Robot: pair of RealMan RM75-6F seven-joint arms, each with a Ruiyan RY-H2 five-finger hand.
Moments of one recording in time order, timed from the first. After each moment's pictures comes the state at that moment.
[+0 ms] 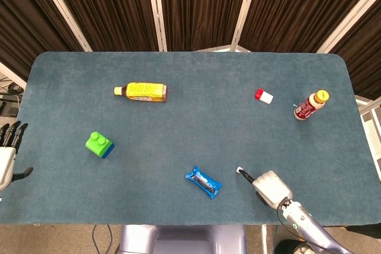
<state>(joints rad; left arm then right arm) -0.15 -1.04 -0.08 -1.73 1.33 1.38 0.34 0.39 -1.28 -0.05 -1.66 -1.54 0.92 -0.46</state>
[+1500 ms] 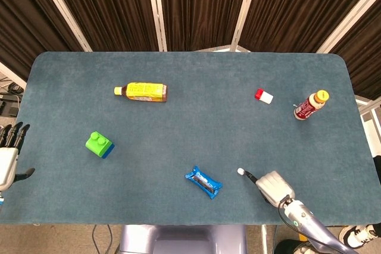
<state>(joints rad) -0.16 -1.04 -0.07 -1.73 1.32 1.39 0.36 0.43 -1.27 -0.09 -1.66 -1.44 0.90 -0.46</state>
